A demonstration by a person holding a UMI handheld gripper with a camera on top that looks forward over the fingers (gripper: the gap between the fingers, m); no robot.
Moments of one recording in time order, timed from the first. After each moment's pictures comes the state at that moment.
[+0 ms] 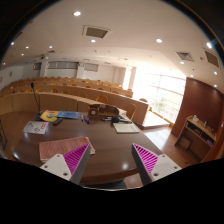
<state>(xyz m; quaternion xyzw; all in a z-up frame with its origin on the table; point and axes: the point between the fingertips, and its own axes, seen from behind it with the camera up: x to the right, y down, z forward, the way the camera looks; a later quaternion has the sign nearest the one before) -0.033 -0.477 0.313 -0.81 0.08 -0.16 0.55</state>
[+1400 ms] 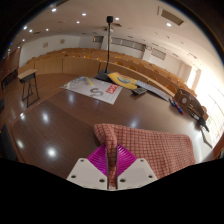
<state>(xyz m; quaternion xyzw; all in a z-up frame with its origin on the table) -0.378 -0.213 -0.004 -0.87 -0.21 -0.01 0.44</state>
